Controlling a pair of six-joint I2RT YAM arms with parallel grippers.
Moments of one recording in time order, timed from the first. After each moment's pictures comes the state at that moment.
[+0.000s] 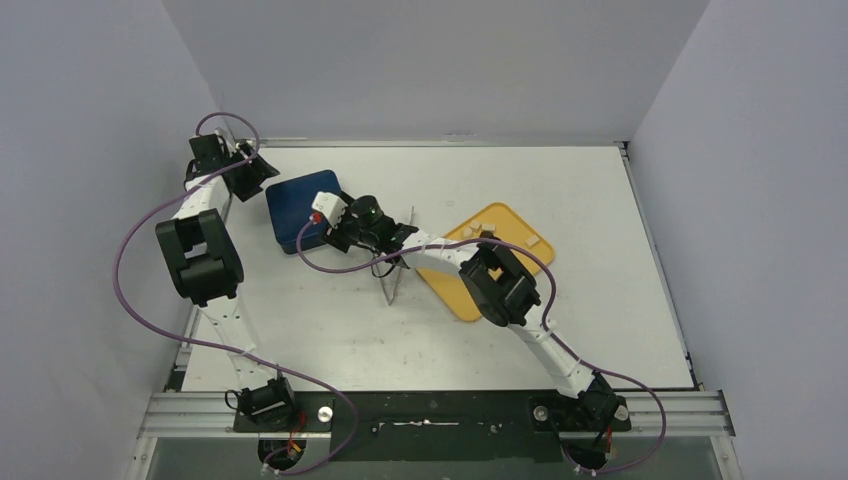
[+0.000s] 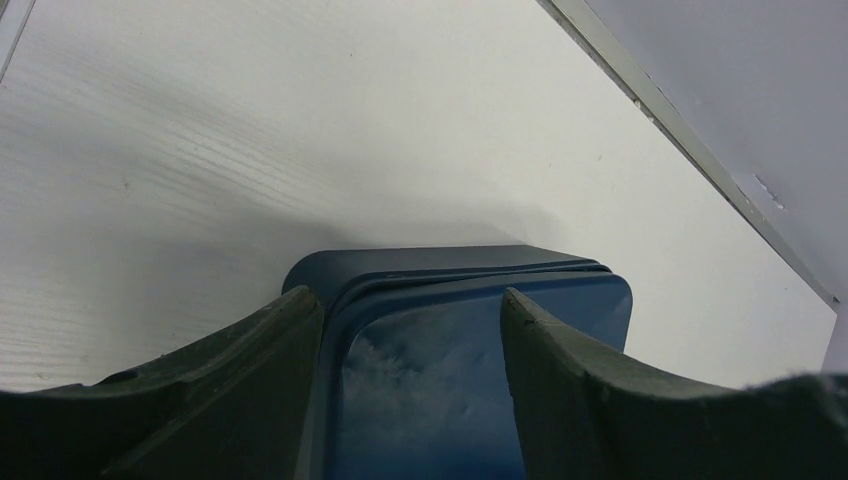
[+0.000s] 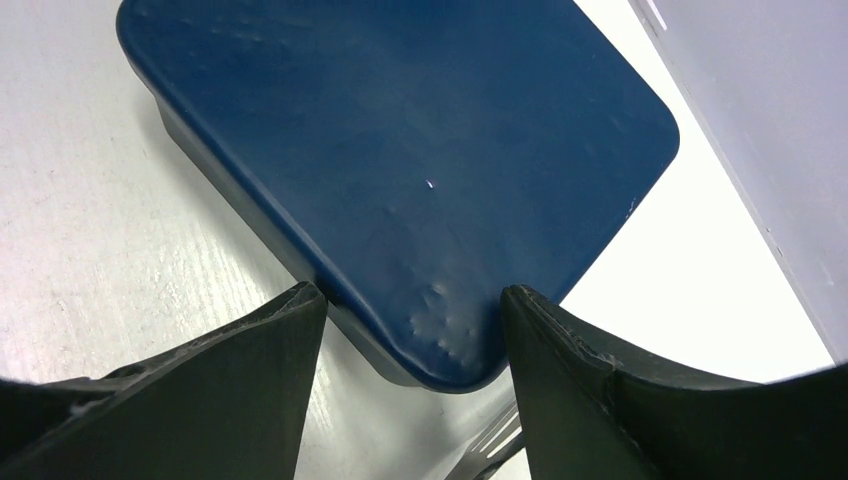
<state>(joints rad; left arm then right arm) 0.31 2.16 1.72 -0.29 0.35 -0.51 0.90 2.47 1.92 0.22 -0.11 -0.42</state>
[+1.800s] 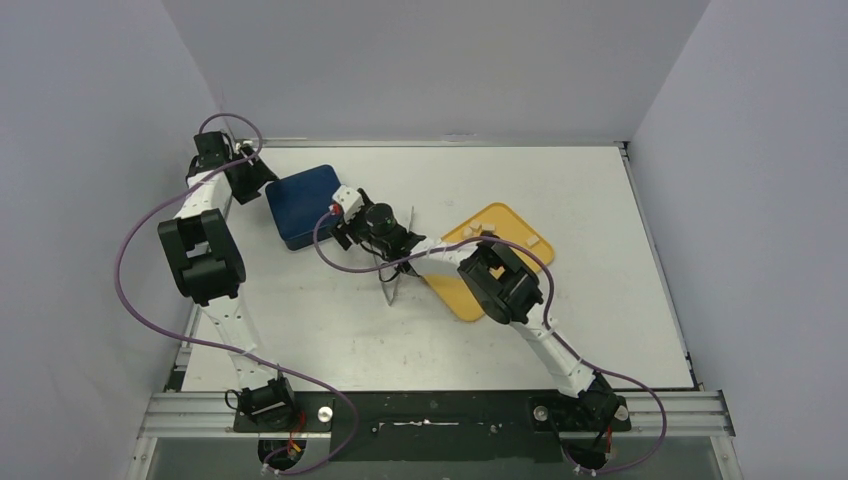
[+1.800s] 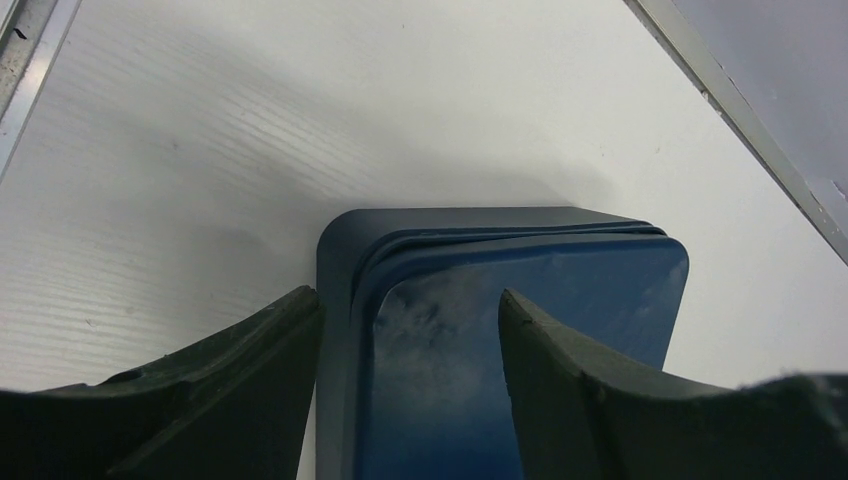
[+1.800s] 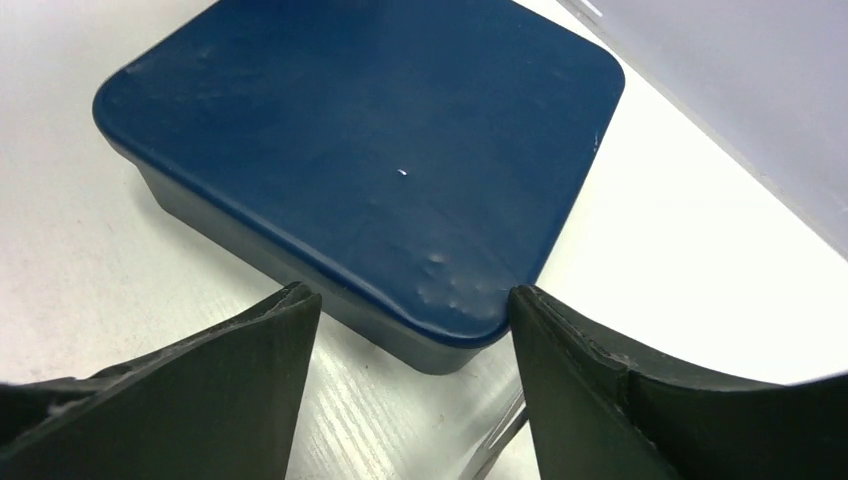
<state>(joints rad) 0.29 2.16 1.76 -0.40 0.24 -0.48 0.88 2.46 1.75 0.55 -0.02 -0.24</state>
